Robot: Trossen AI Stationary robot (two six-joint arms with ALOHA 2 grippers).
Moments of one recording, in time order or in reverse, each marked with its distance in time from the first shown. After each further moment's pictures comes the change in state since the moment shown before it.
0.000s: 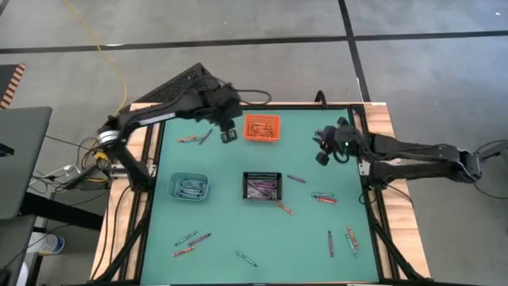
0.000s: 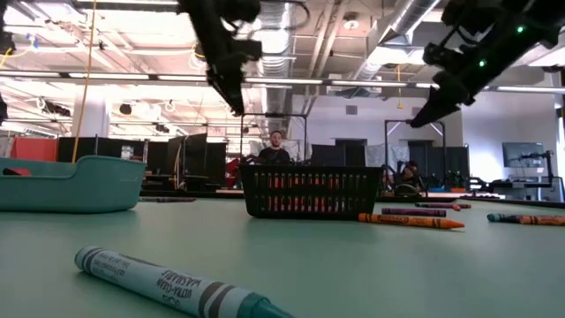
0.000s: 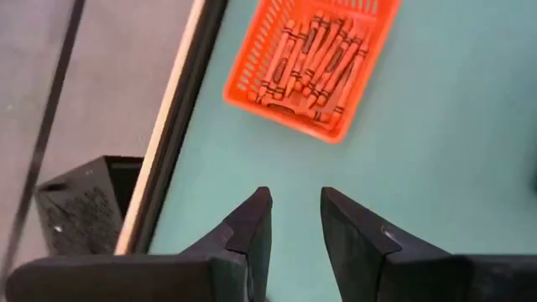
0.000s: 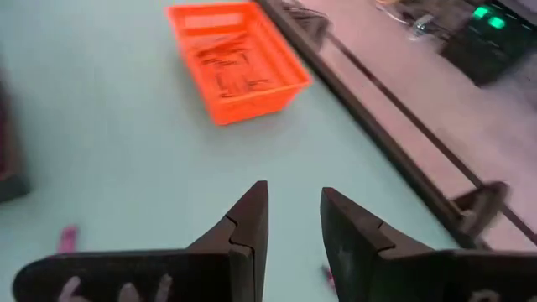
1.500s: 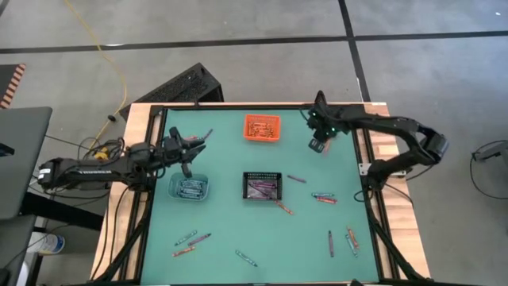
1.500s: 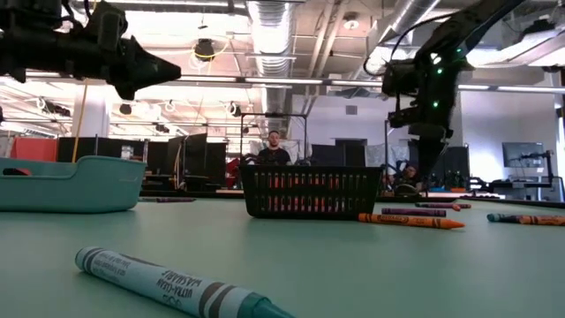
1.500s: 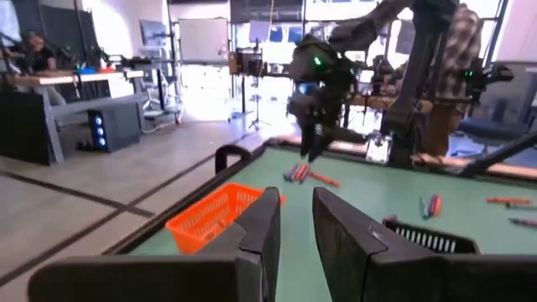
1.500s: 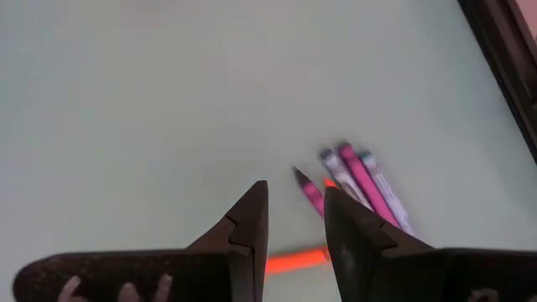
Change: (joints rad) left arm -0.273 -1.193 -1.389 1.326 -0.072 -0.202; right arm -0.387 0.590 0.320 -0.337 -0.262 -0.115
